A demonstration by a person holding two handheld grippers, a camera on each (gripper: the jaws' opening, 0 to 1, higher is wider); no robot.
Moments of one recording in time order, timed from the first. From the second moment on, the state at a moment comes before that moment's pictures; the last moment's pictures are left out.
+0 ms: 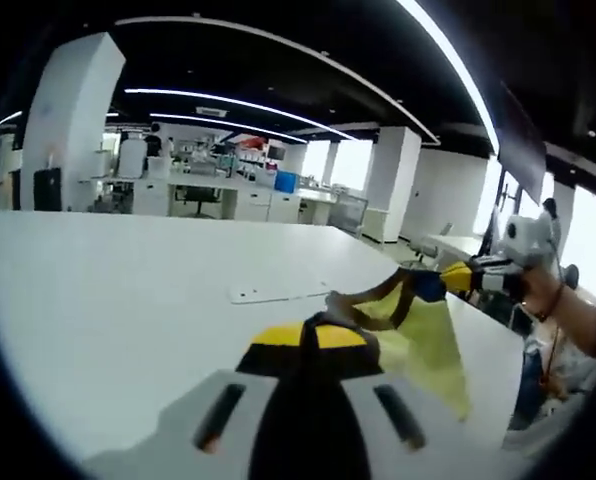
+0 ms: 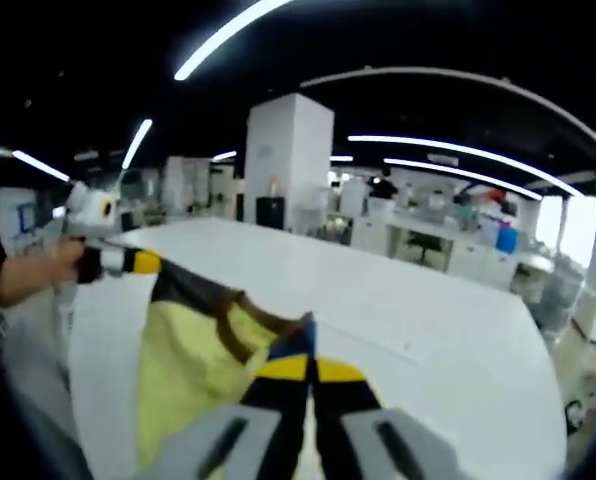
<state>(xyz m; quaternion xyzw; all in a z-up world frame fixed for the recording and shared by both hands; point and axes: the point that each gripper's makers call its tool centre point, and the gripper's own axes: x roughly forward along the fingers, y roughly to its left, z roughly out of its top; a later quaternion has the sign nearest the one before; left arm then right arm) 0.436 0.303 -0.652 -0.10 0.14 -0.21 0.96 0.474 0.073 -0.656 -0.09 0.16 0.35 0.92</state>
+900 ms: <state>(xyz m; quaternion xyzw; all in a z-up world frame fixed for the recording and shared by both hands) 0.574 0.333 -0.771 -0.02 0.21 -0.13 0.97 0.610 0.070 -0.762 -0.06 0.23 0.26 0.94</state>
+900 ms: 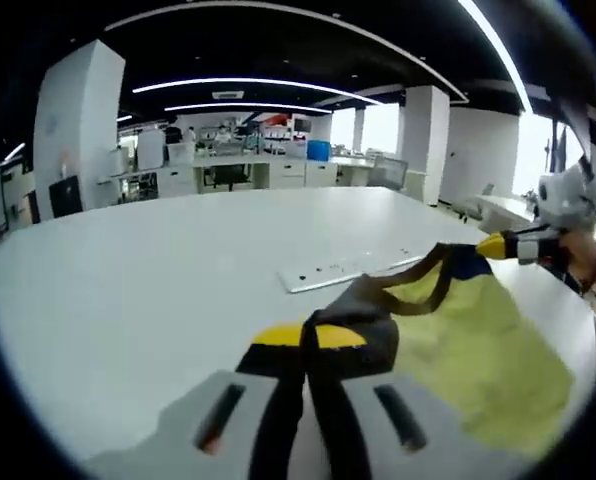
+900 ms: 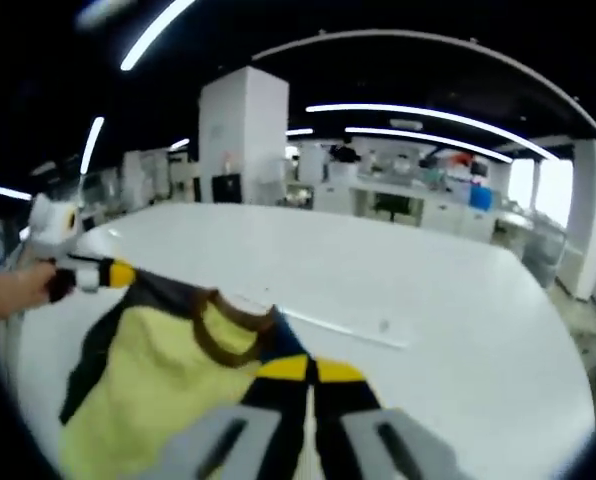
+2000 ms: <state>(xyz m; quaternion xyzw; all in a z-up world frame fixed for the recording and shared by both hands) 0.576 0.326 -0.769 -0.08 0.21 -0.14 0.96 0.597 0.046 -0.799 0.02 0.33 0.25 0.91</state>
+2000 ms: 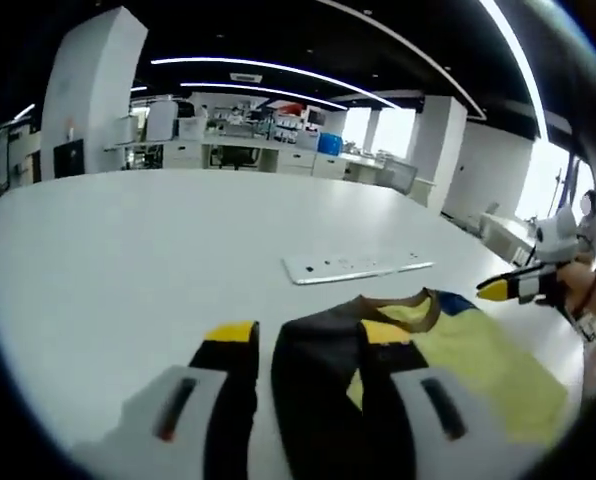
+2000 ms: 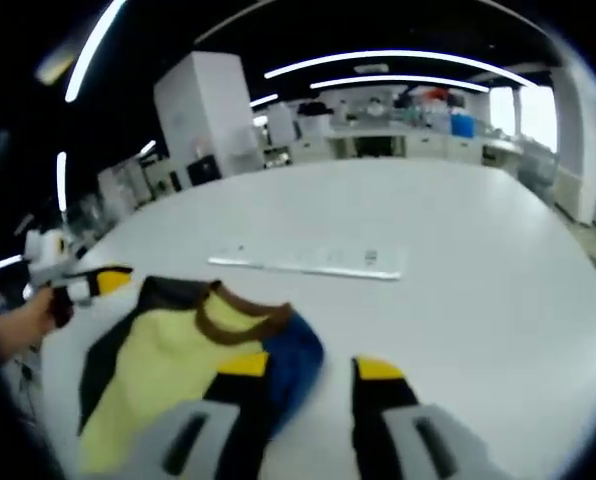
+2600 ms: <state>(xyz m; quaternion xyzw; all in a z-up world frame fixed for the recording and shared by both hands) 0.501 0.307 -0.748 -0.03 0.20 -0.20 0.96 0.546 0.027 -0.802 0.04 0.32 0.23 0.92</state>
